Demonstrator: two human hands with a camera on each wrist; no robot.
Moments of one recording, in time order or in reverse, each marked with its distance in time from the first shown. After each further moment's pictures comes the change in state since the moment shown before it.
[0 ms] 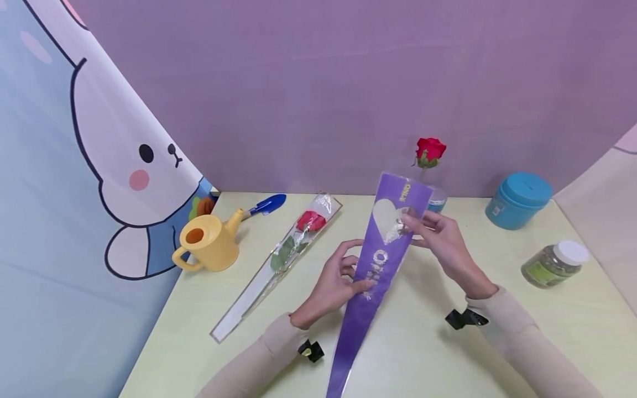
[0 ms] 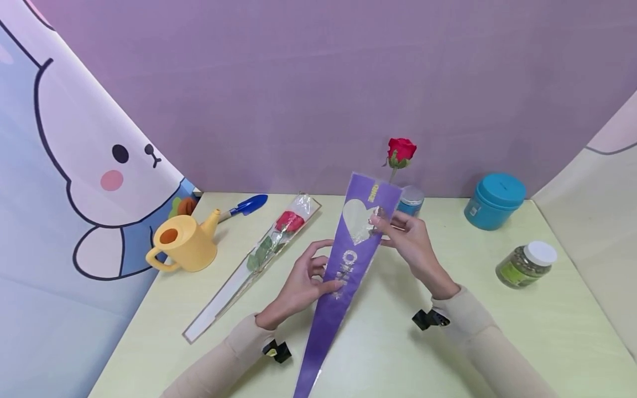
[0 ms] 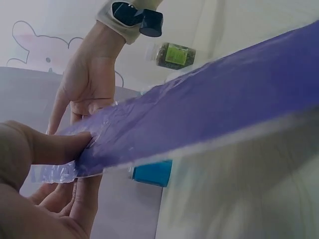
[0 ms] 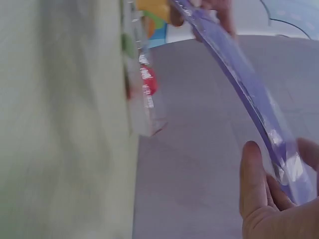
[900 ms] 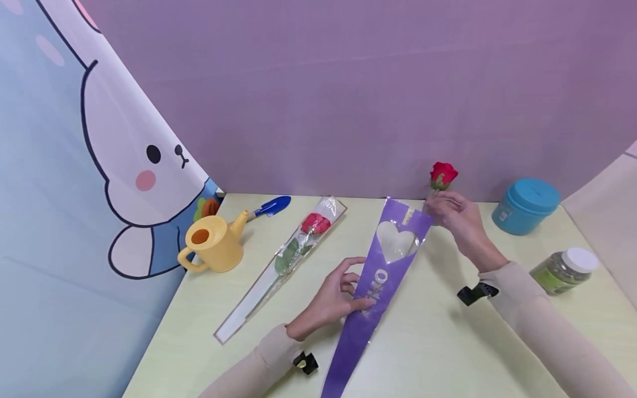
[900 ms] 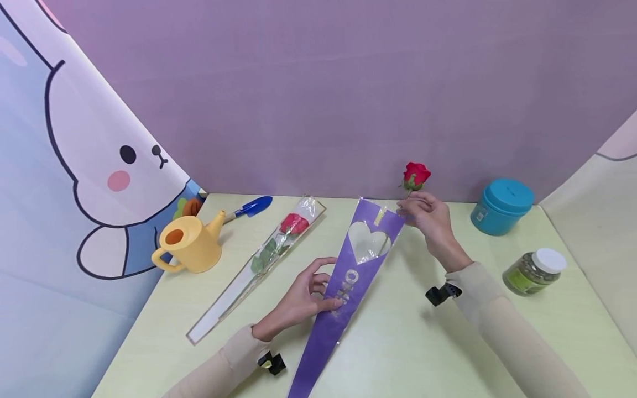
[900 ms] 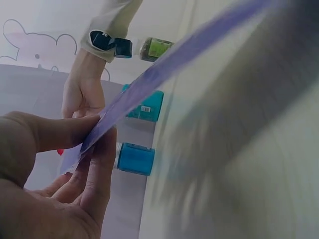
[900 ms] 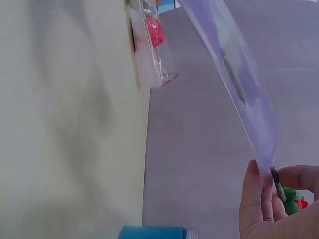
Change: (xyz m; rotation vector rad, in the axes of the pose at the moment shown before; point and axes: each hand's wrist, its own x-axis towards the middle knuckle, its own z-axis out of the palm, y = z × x) left_hand -0.017 -0.016 -0.009 0.071 -0.090 -0.055; right_hand 0.048 0.008 -0.041 0.217 0.122 0.020
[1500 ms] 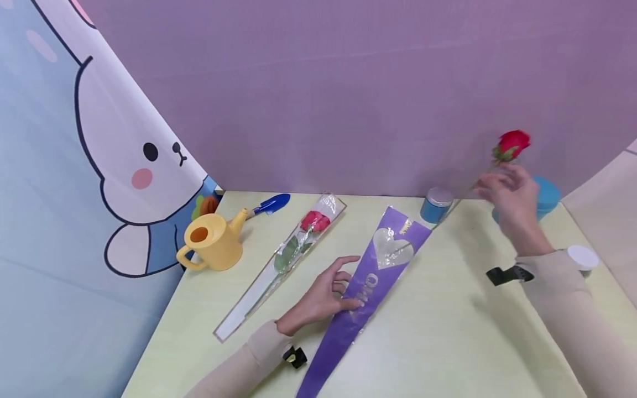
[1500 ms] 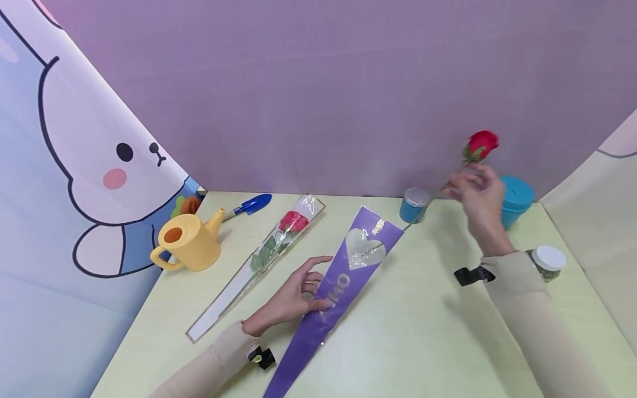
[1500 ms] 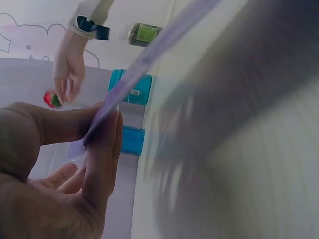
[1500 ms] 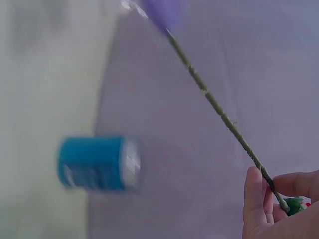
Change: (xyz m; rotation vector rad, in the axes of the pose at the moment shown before) left_hand -0.004 -0.015 -0.020 0.038 -0.069 -0.021; right_hand 0.008 -0.042 -0.057 0.345 0.205 -0.194
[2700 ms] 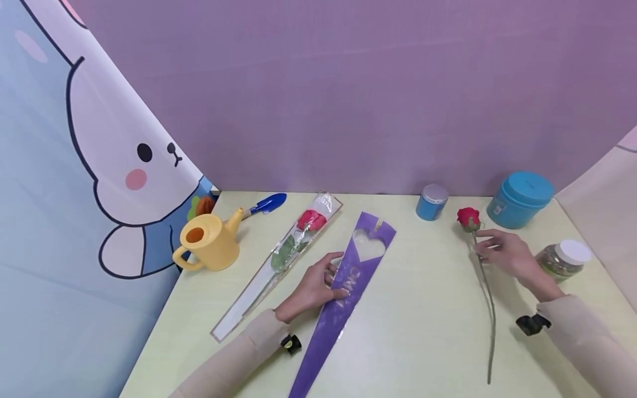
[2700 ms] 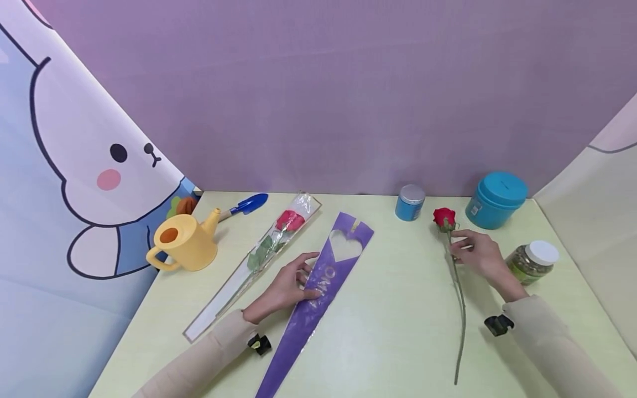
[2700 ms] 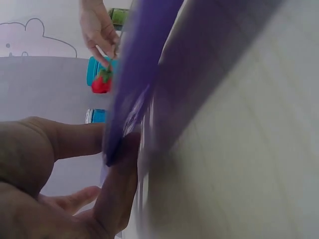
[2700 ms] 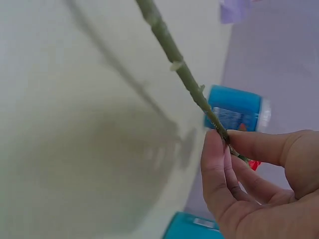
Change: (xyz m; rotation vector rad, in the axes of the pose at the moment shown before) left_hand 0.016 -0.016 -0.014 0.292 0.140 -0.080; right_hand -0.044 0.050 -0.096 -1.183 -0.427 0.167
